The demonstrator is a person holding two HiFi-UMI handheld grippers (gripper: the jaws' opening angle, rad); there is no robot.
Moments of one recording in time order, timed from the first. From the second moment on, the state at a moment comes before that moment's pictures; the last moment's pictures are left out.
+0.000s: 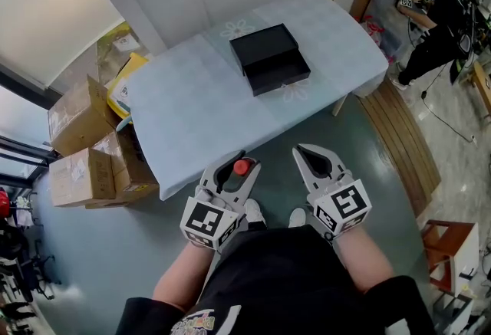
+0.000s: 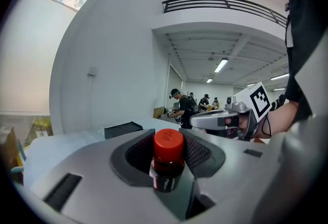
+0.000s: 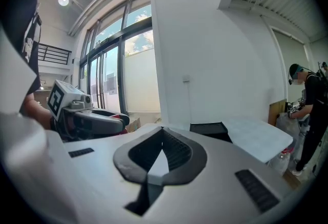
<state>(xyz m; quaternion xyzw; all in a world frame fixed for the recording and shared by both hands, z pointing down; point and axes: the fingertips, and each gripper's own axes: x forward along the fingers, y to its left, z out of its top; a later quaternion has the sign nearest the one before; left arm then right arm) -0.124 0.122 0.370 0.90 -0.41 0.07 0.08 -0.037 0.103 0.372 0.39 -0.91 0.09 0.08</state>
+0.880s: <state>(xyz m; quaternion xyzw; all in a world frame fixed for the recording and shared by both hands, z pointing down) -0.176 0.065 0.381 0.91 -0.40 0.07 0.08 -0.076 0.055 0.382 0.42 -0.90 0.10 0.08</state>
